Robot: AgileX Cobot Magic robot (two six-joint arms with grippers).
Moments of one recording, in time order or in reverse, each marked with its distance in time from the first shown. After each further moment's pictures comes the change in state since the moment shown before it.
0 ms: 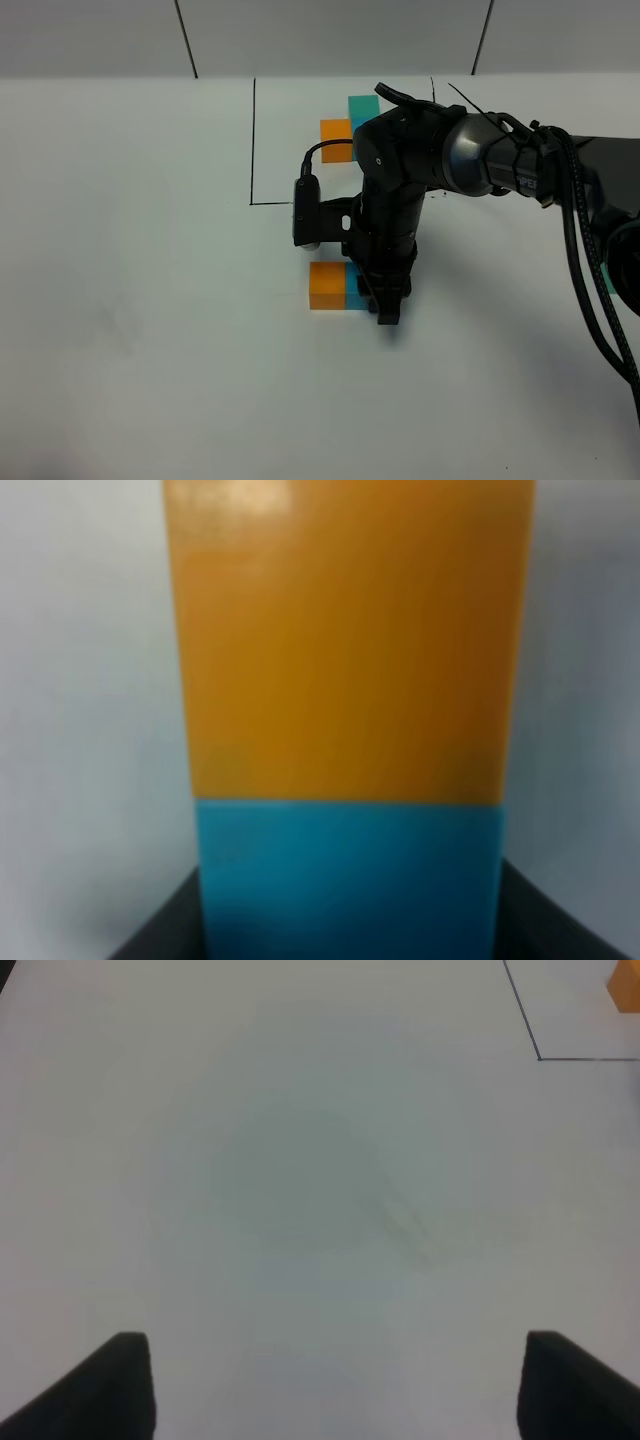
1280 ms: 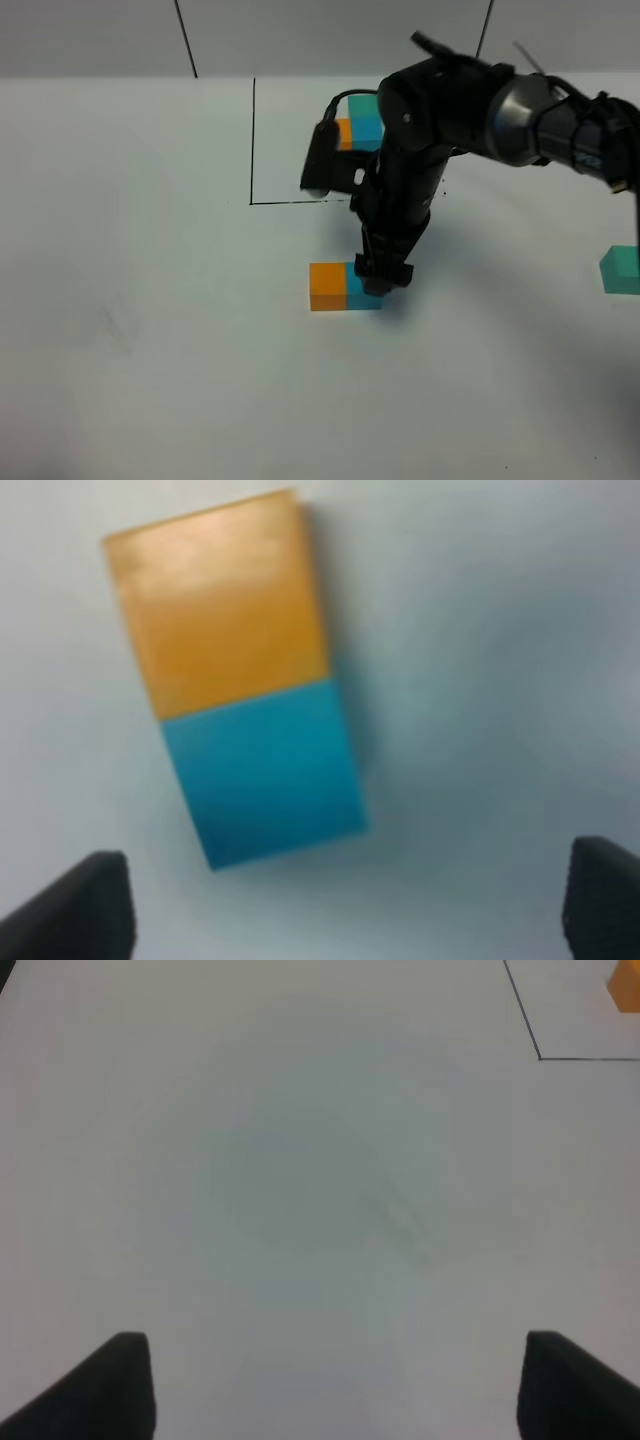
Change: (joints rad) left arm 0.000 0.001 0.000 0.000 0.000 0.000; right arm -0.054 -0.155 0.001 0.040 0.028 0.221
